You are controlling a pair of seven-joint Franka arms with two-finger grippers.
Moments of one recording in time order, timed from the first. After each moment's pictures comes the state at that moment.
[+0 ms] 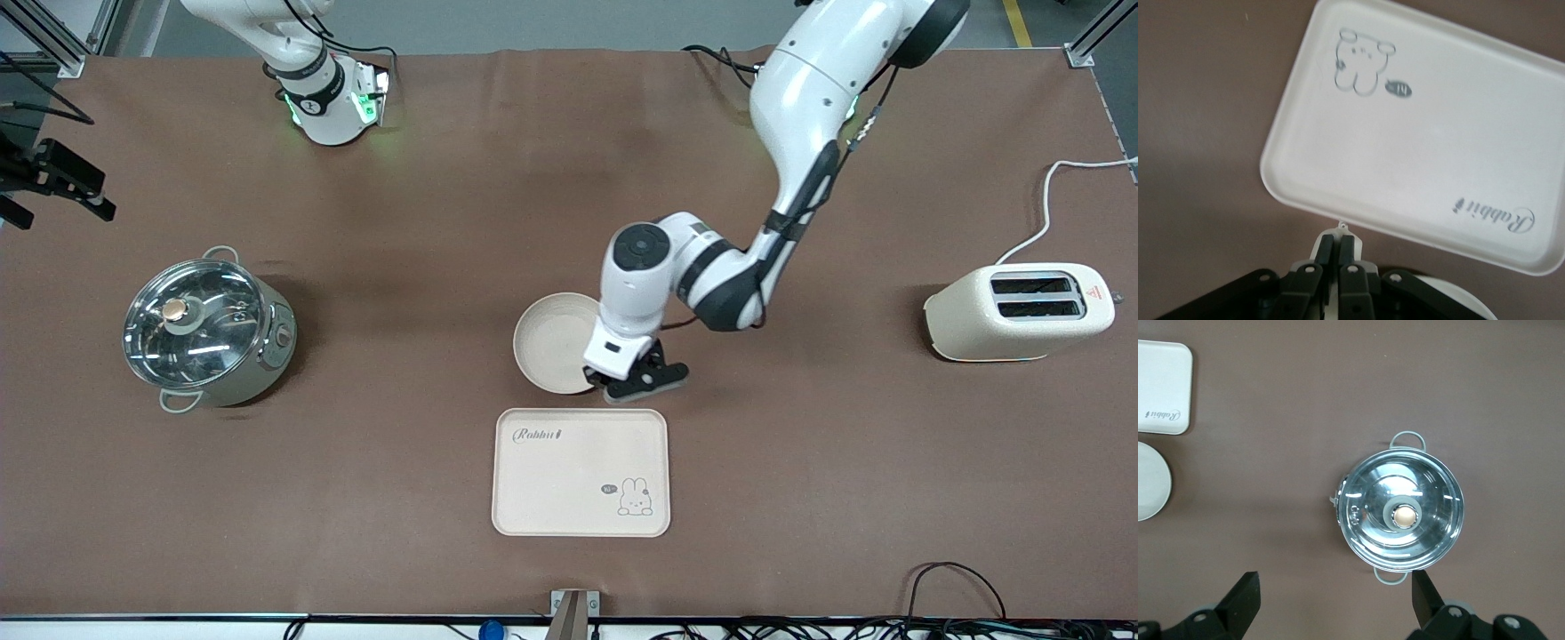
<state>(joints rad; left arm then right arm) -0.45 0.75 -0.20 -1.47 0.38 2.43 -1.10 0.00 -0.11 -0.09 -1.65 0.03 1.61 -0.16</state>
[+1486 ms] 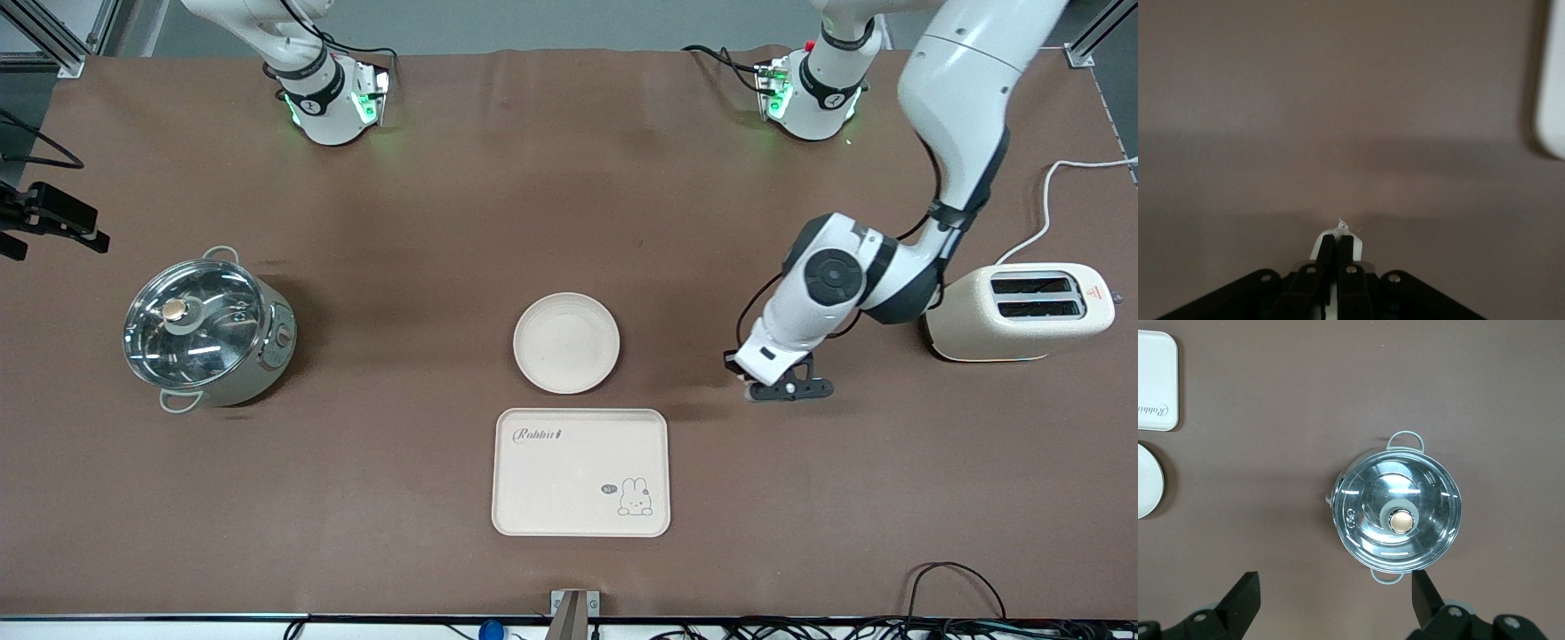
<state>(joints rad) 0.22 0.53 -0.56 -1.98 0.37 2.45 -0.60 -0.02 0.06 -0.07 -1.44 0.03 1.50 -0.15</state>
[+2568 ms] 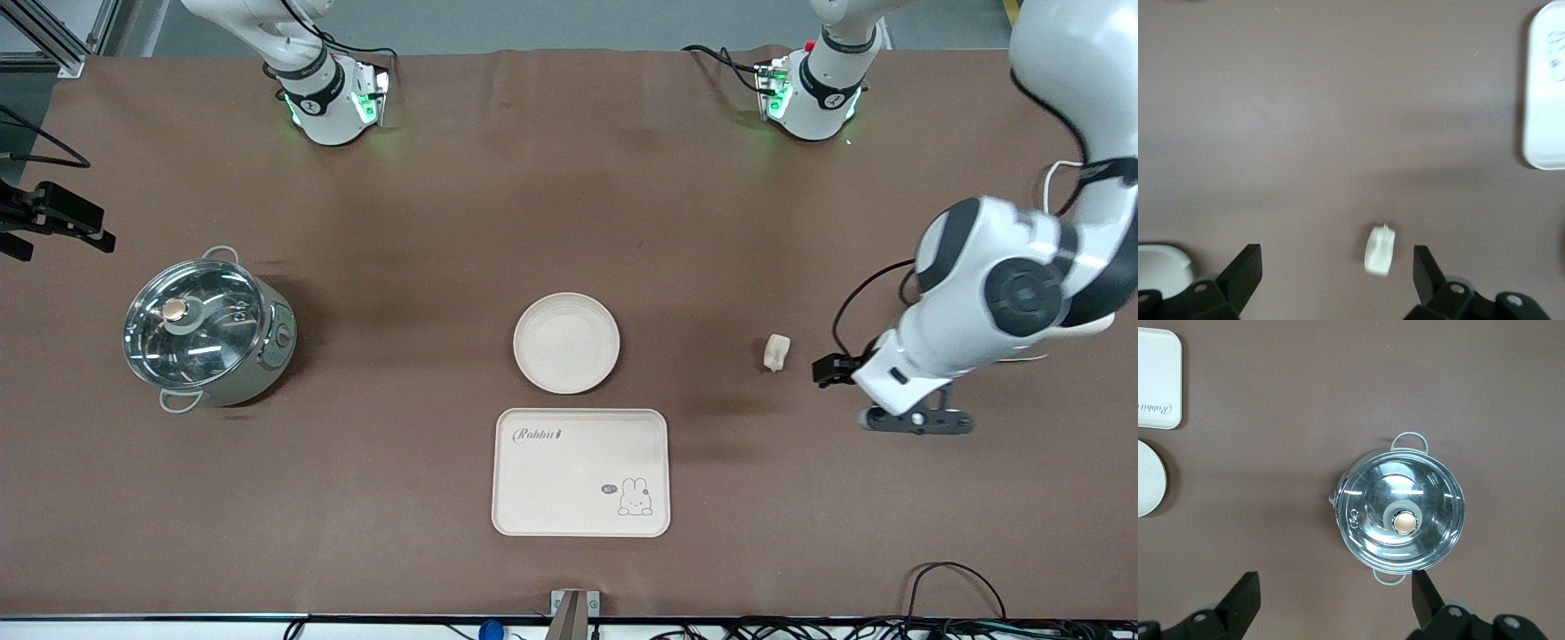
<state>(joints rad) 0.38 0.51 -0.74 -1.47 0.37 1.83 -0.32 -0.01 0.06 -0.06 -1.44 0.03 1.50 -0.15</state>
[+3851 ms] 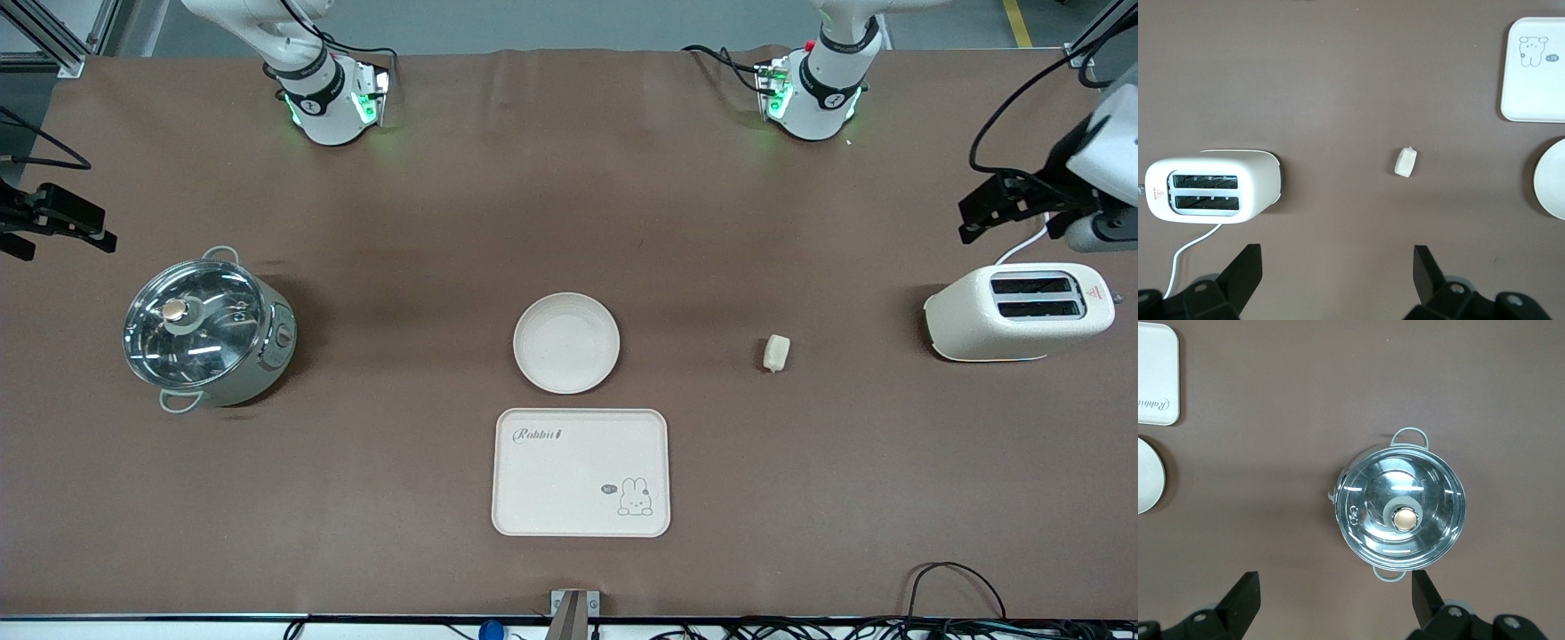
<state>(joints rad) -0.04 -0.02 -0.10 -1.54 0.05 1.55 -0.14 -0.01 0.06 -0.06 -1.45 0.03 1.49 -0.15</state>
